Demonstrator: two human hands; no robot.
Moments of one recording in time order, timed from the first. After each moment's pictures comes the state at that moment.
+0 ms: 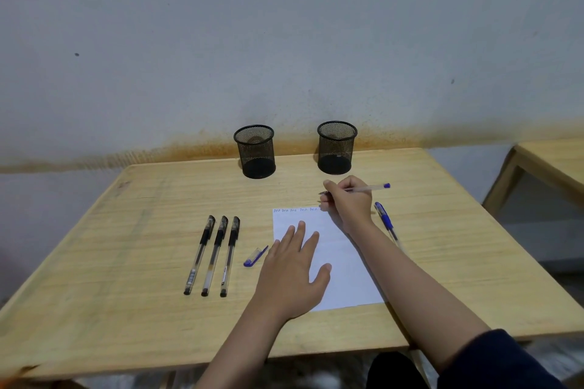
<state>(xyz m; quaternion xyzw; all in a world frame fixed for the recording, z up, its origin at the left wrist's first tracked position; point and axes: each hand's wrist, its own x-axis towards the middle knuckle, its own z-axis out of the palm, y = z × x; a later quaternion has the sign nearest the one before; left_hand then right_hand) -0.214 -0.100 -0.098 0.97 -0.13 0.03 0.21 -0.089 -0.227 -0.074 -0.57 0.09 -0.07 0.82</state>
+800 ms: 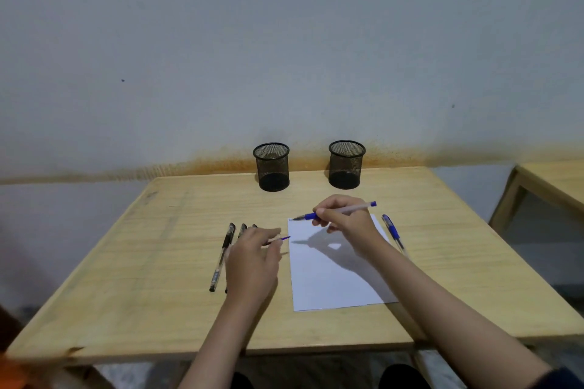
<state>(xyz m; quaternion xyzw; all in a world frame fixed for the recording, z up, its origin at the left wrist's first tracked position) -0.231 -0.045 -0.063 0.87 0.04 0.27 0.41 -0.161 -0.222 -0.032 -0.73 -0.16 0.00 0.67</state>
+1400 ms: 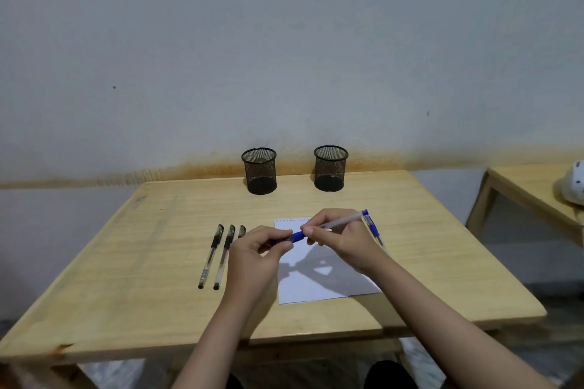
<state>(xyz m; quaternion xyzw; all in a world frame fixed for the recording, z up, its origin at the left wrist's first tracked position) -0.268 -0.072 -0.029 0.75 -0.04 0.21 0.62 -0.222 -0.239 -0.011 -0.73 -0.25 -0.02 0.64</state>
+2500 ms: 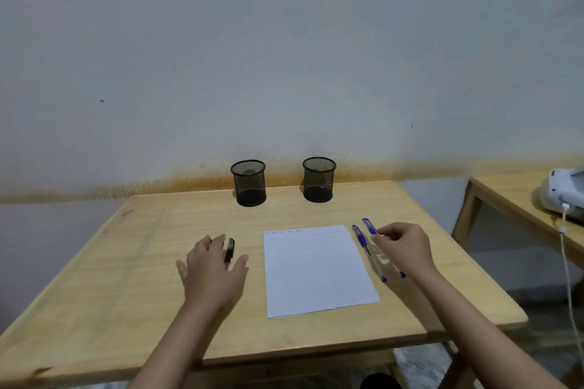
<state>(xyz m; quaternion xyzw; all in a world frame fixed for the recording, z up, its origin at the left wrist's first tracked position) -0.230 -0.021 -0.060 0.94 0.14 0.16 0.26 -0.199 -0.338 -0.038 -0.85 0.11 -0.15 0.50</state>
